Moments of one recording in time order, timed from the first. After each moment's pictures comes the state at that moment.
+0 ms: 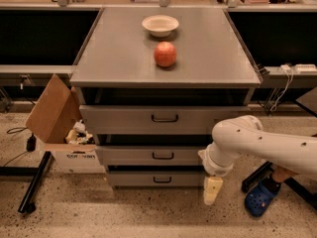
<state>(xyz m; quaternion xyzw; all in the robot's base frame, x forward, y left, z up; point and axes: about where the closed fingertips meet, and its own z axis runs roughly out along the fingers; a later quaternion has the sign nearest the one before) 0.486 -0.180 0.538 -0.68 0.73 0.05 0.08</state>
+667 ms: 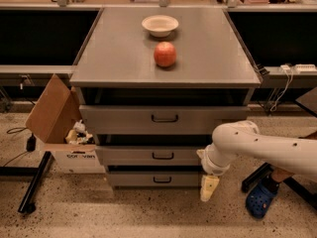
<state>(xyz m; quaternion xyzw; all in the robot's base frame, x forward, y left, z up) 0.514 -0.177 0.502 -0.67 0.73 0.06 0.11</state>
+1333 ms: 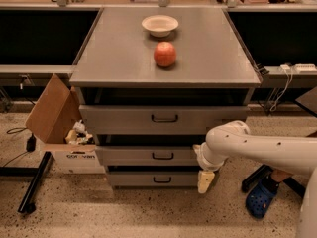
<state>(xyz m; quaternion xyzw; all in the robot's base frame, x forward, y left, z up) 0.554 -0.178 0.479 -0.70 0.71 0.00 0.13</state>
